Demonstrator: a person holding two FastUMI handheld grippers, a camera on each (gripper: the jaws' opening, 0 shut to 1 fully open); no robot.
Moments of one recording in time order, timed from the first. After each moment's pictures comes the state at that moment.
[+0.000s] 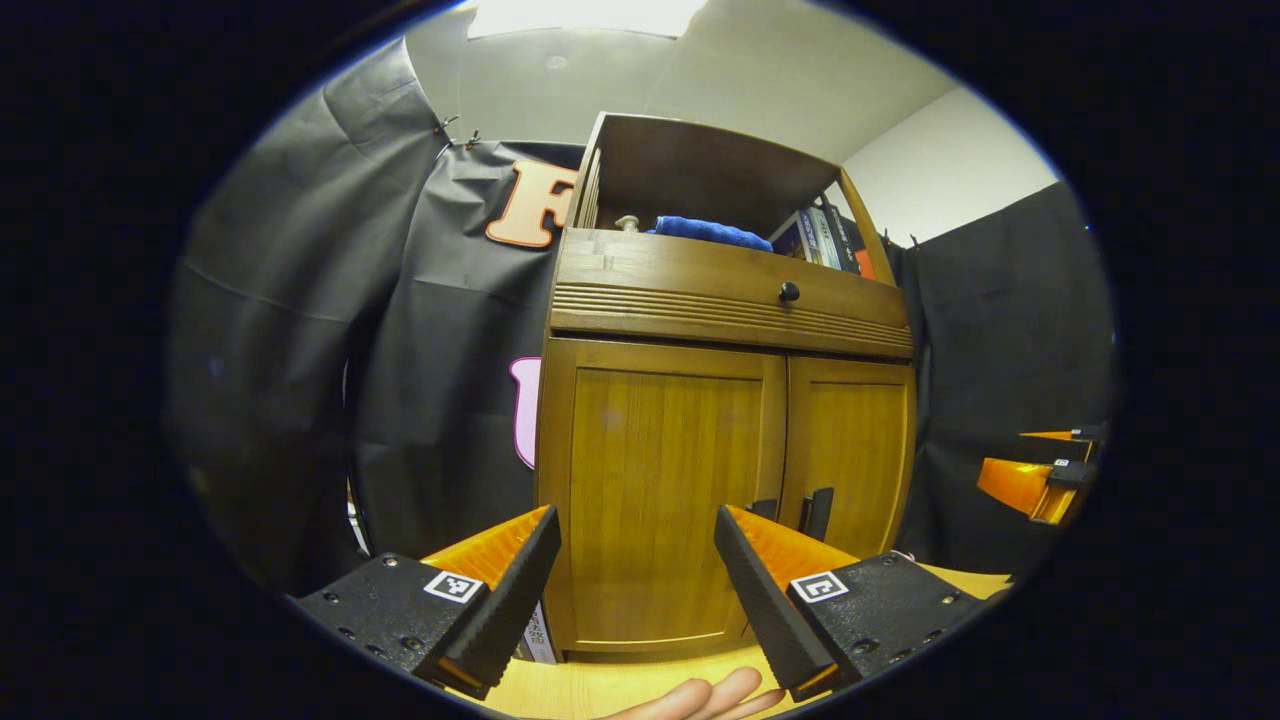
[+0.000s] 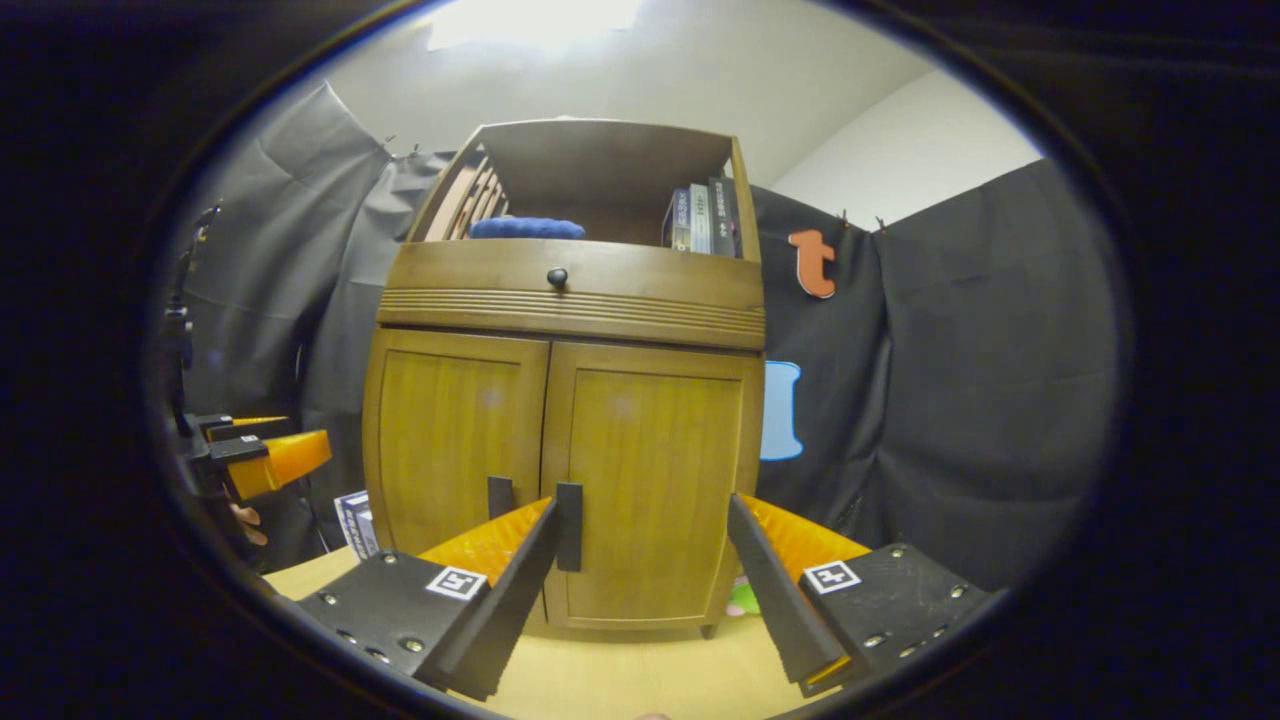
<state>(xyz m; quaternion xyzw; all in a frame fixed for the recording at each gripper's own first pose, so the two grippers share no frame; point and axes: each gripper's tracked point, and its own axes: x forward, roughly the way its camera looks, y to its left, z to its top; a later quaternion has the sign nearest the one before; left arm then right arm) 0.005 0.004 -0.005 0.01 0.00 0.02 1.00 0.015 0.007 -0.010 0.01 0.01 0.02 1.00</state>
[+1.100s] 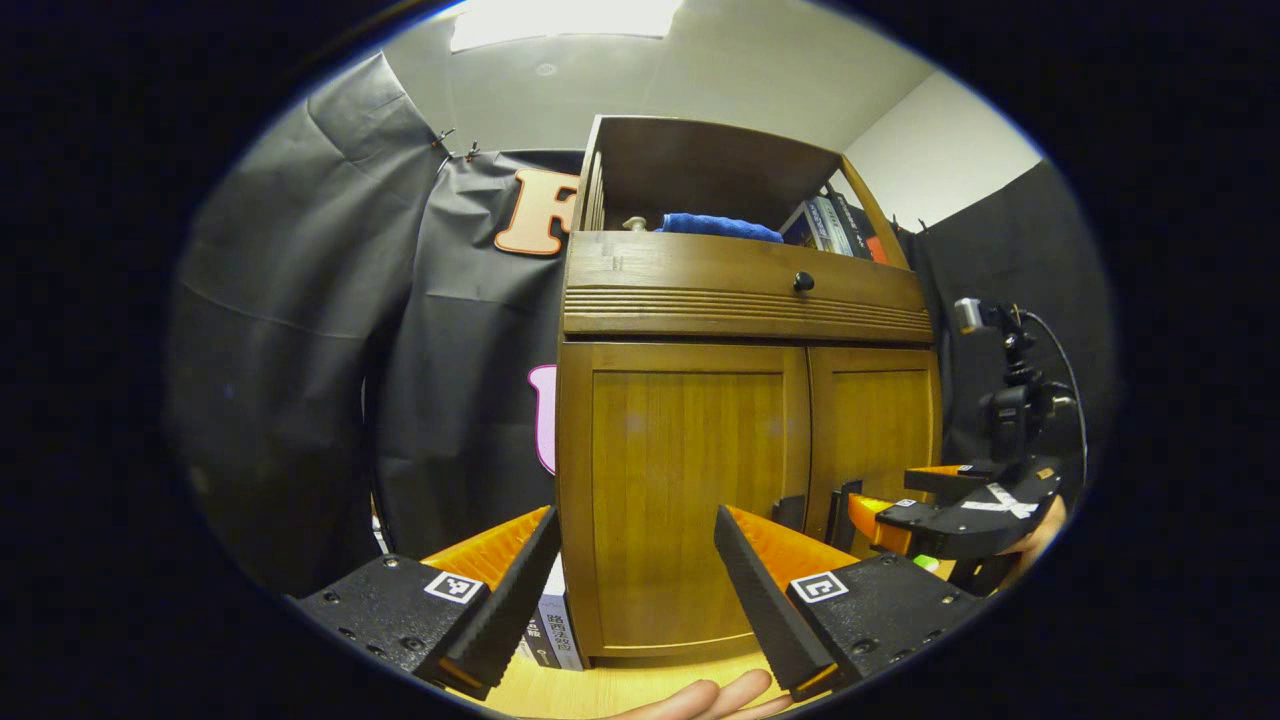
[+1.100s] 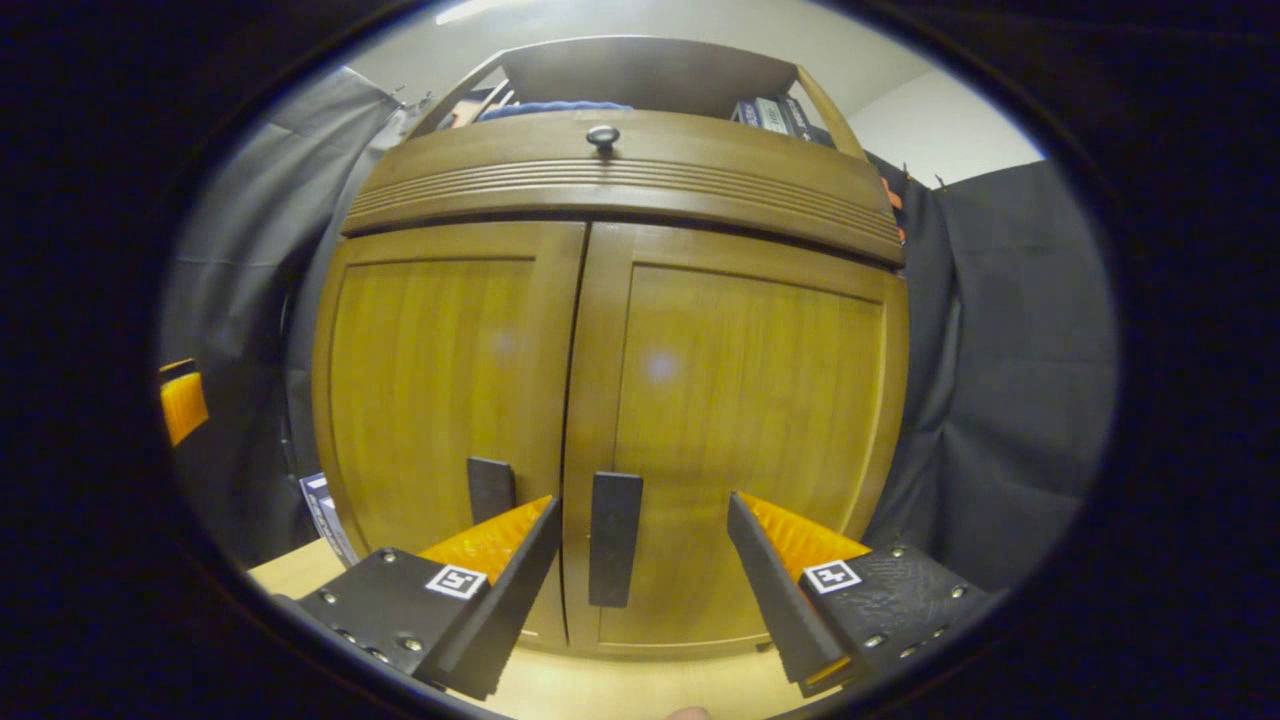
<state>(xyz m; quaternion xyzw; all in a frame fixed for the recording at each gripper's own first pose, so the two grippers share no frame) 0.012 0.018 -0.006 0.04 0.00 0.05 1.00 0.166 0.083 -0.091 0.01 0.08 0.05 1.00</state>
